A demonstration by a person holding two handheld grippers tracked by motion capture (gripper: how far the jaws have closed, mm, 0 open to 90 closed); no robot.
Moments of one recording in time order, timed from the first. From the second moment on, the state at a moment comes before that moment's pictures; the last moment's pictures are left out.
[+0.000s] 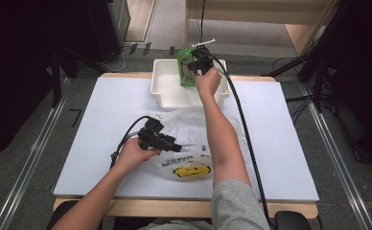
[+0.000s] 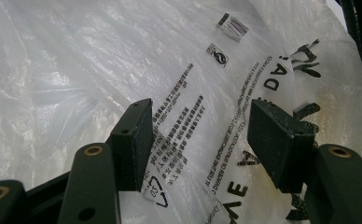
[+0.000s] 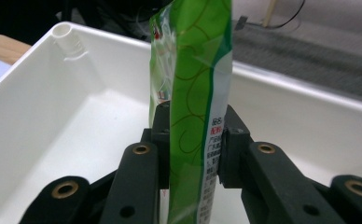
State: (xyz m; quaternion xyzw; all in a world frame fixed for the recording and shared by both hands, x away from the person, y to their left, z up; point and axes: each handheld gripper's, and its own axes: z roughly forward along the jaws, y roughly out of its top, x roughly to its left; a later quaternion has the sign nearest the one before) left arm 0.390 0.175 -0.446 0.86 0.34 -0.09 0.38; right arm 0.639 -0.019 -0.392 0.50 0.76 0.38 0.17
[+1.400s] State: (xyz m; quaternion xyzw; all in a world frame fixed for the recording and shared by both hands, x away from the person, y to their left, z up) left arm 0.390 0.173 -0.449 0.86 0.34 -0.10 0.37; right arm 0.653 -0.019 -0.419 0.54 0.76 0.34 0.15
